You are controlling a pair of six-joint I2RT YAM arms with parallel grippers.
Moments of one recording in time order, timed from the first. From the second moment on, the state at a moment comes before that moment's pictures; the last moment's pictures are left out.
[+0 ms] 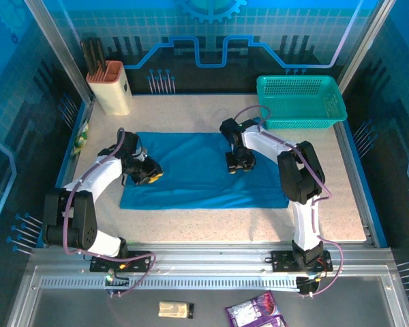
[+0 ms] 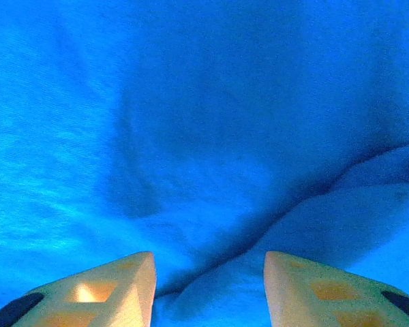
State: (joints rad) left arm -0.06 1.46 0.90 -0.66 0.46 -0.67; right arm 0.51 2.06 1.59 -1.09 0.06 0.41
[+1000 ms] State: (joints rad) left arm -0.06 1.51 0.90 -0.66 0.44 -0.66; right arm 0.47 1.71 1.15 -1.15 0.19 0.48
